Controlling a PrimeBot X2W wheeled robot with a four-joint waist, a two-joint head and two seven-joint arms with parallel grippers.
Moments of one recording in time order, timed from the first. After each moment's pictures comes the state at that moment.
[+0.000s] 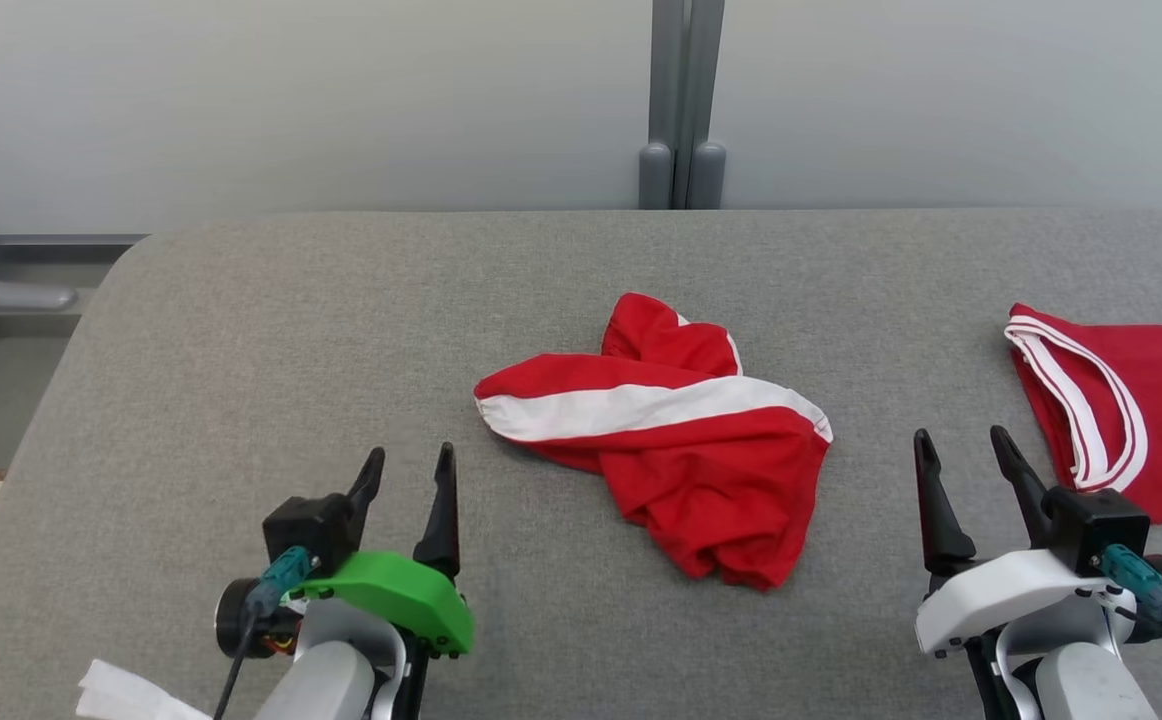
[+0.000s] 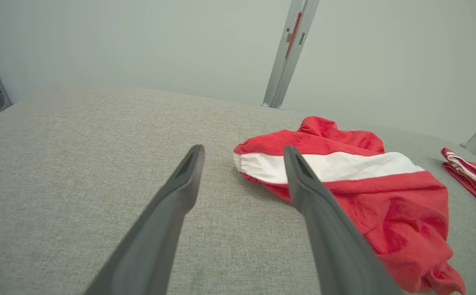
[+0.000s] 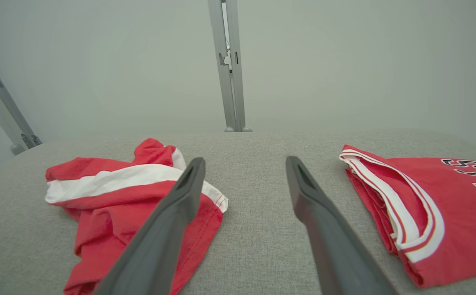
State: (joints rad) left arm -0.29 0.12 -0.50 0.51 -0.60 0.11 -0.26; right arm -0.07 -0.05 -0.04 0.23 0.12 0.13 -0.18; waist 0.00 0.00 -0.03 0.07
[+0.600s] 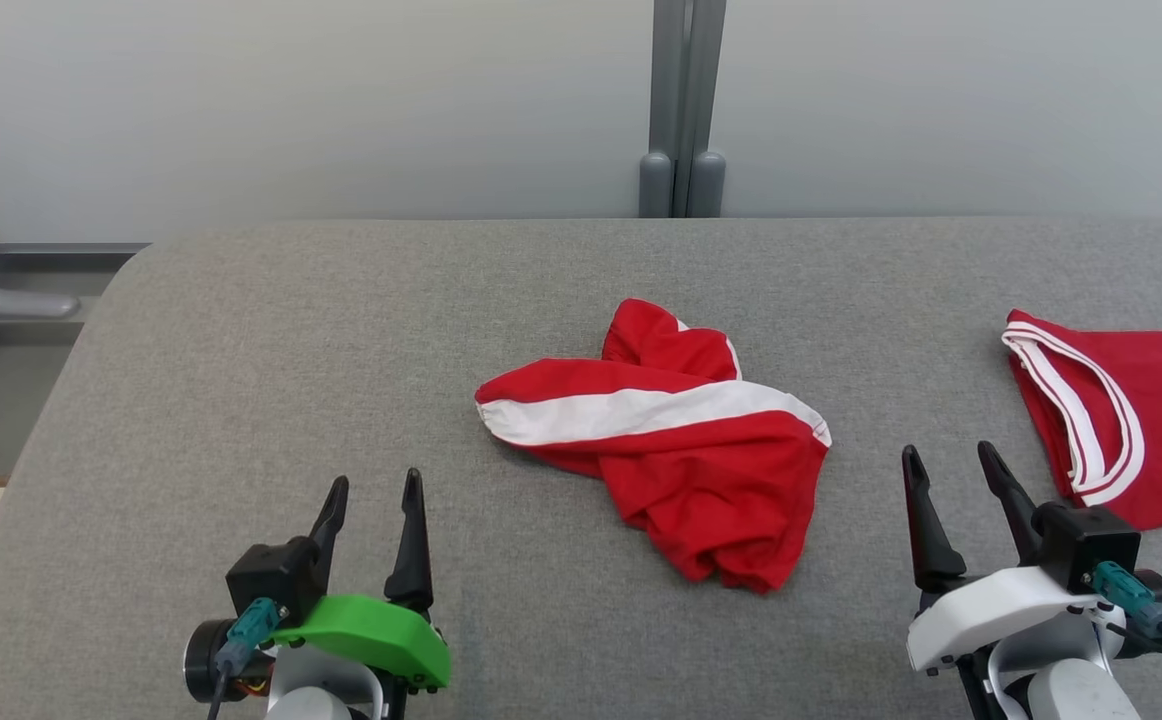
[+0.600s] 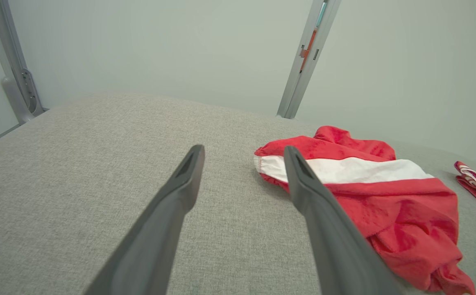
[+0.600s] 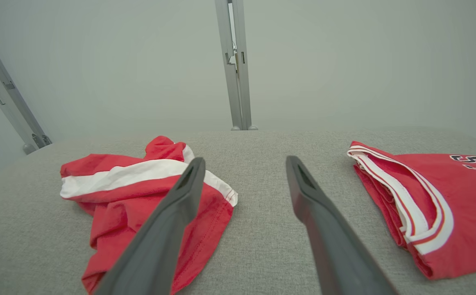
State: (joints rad) left arm -0.15 0.11 -0.36 0.38 -0.49 0.10 -0.26; right arm -0.04 -0.05 -0.02 0.21 0.14 0.13 -0.19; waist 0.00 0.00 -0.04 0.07
